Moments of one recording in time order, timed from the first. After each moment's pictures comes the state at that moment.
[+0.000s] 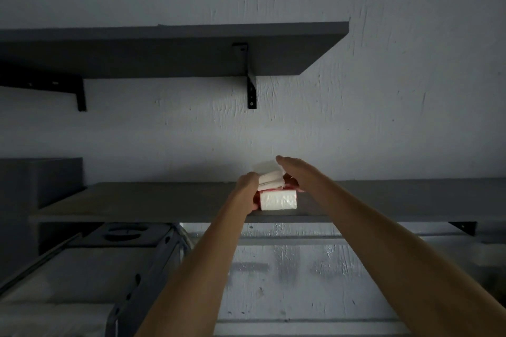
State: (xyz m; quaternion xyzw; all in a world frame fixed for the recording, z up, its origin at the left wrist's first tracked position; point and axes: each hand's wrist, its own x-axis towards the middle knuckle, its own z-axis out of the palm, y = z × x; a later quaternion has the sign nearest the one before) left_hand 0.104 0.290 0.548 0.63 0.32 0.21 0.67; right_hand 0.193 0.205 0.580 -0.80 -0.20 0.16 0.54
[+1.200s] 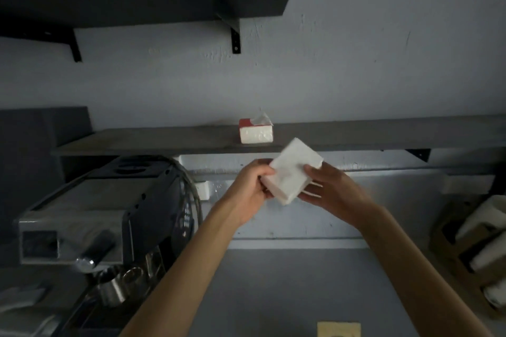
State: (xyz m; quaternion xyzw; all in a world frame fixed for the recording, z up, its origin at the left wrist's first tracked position) left_hand 0.002 0.144 0.459 0.59 0.10 0.20 0.77; right_hand 0.124 -0.005 0.445 -0.51 -0.32 0.35 0.72
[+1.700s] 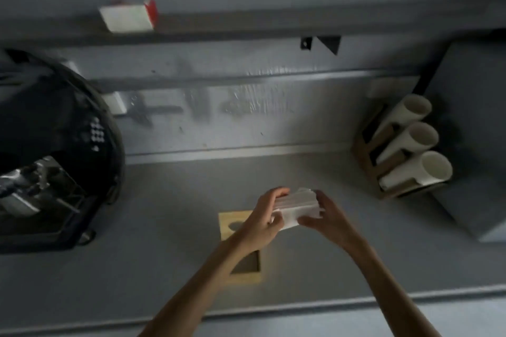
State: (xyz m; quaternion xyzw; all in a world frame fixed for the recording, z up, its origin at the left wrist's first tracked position) left_hand 0.081 -0.092 0.187 0.87 0.05 0.10 0.47; right_hand 0.194 -0.258 0.182 -0.77 -0.24 0.23 0.54
